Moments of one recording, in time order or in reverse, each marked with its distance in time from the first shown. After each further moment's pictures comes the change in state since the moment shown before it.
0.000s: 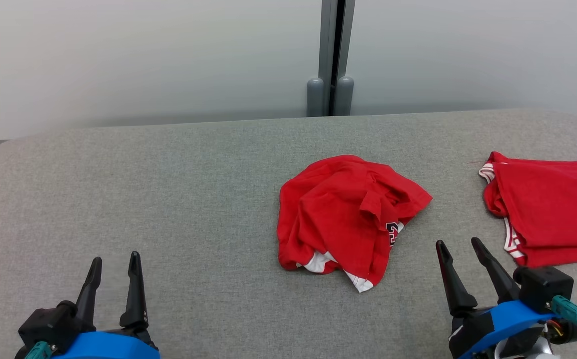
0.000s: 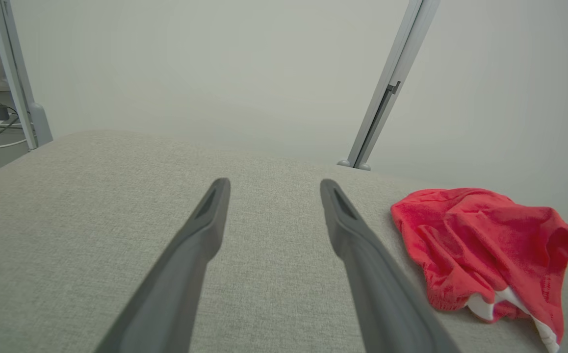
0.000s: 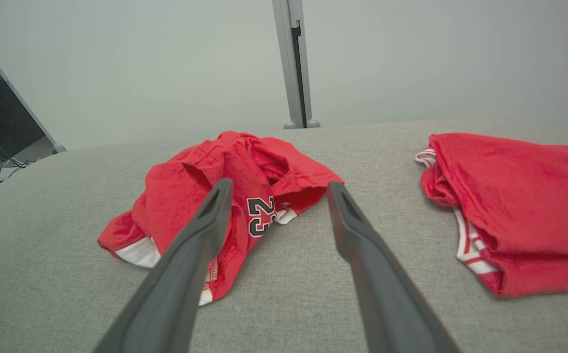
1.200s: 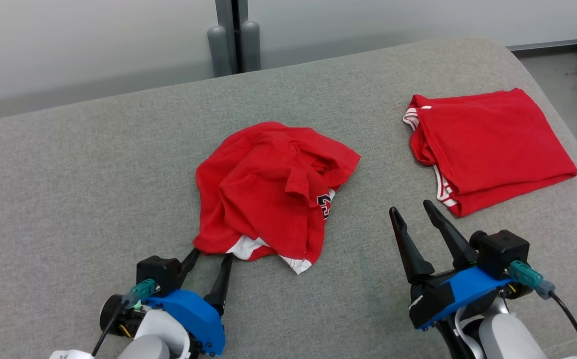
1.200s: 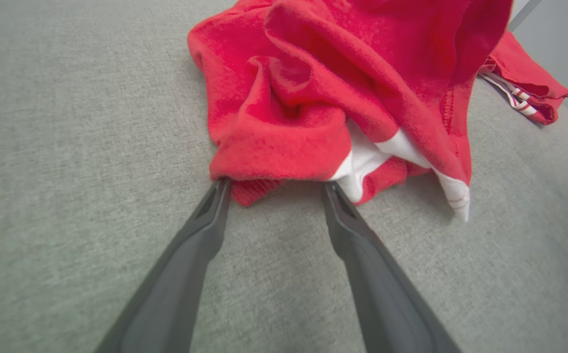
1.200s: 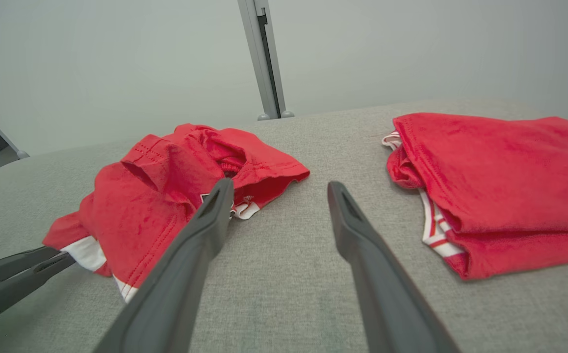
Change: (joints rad) left arm -0.280 -0.099 -0.267 0.358 0.044 -0.160 0.169; right arm -0.163 0.004 0.150 0.090 0.036 0.000 -0.059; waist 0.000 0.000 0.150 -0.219
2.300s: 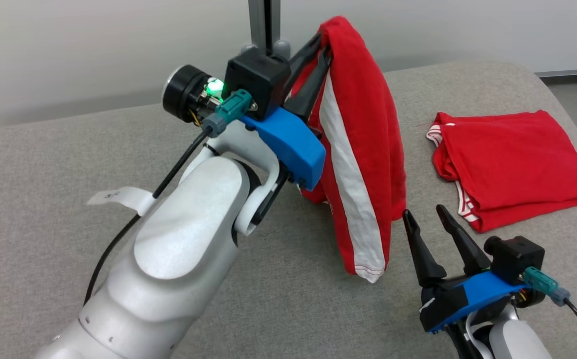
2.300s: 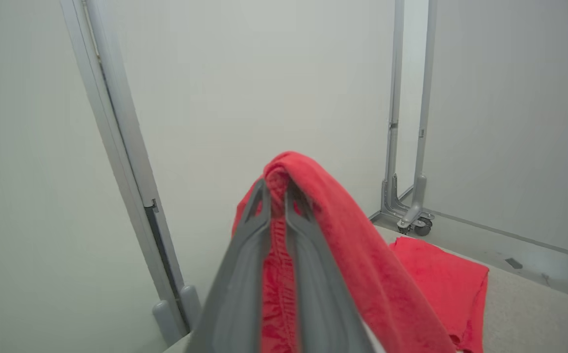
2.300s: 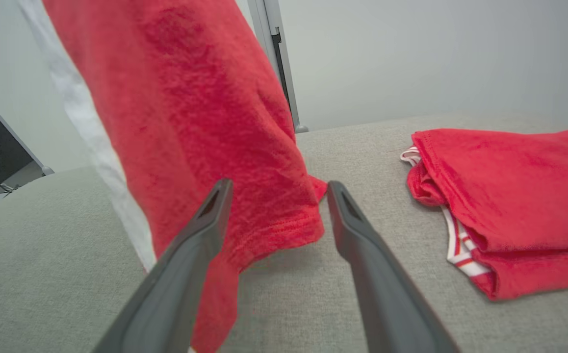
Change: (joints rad) left arm -0.583 -0.156 -0.103 -0.130 0.143 0.015 0.120; right arm 0.021 0.001 -0.030 -0.005 0.027 0.000 -0.007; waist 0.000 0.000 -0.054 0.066
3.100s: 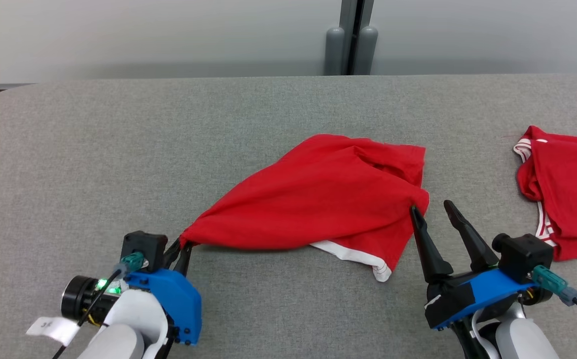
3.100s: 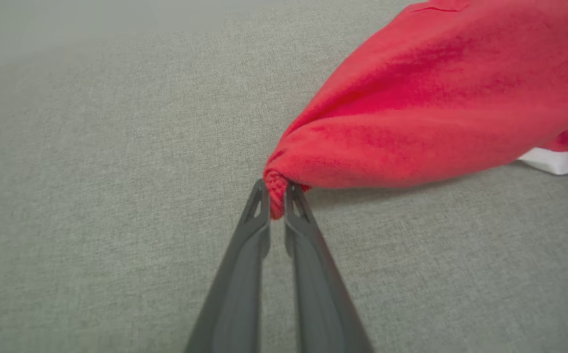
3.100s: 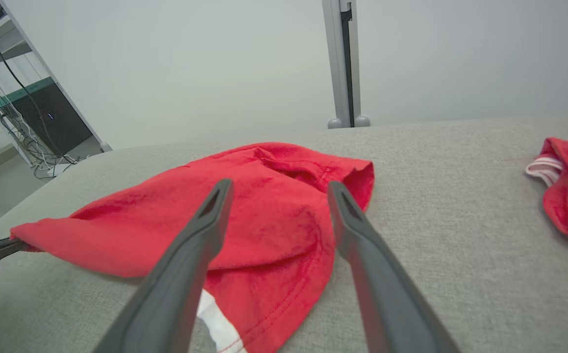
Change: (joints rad) left arm 0.543 0.321 0.052 -0.107 -0.080 0.190 0.180; right arm 0.009 0.000 -0.029 -0.034 -0.008 0.000 0.006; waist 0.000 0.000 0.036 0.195
